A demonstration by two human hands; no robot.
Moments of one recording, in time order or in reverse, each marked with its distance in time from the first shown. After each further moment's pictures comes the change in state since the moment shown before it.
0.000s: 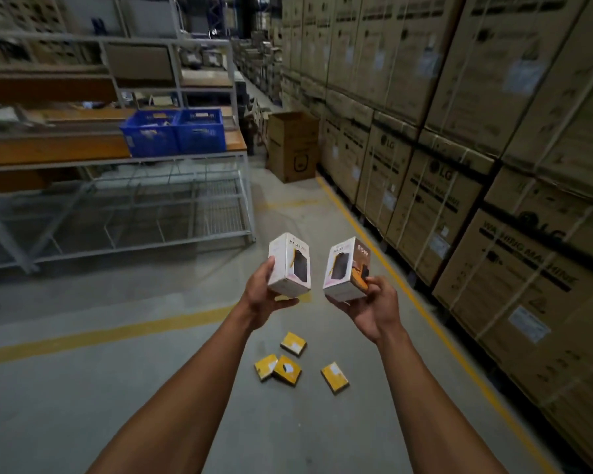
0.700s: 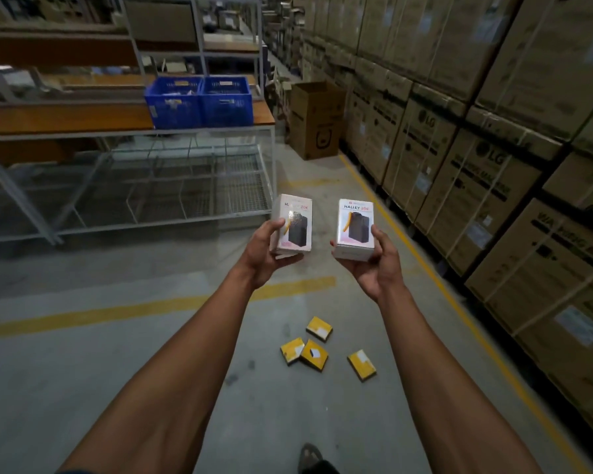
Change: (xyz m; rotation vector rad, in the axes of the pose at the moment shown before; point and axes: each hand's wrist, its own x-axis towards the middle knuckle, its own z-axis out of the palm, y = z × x) left_hand 0.088 0.082 -0.145 -0.039 -0.106 0.109; right_hand 0.130 0.071 0.116 -0.034 -0.005 -0.088
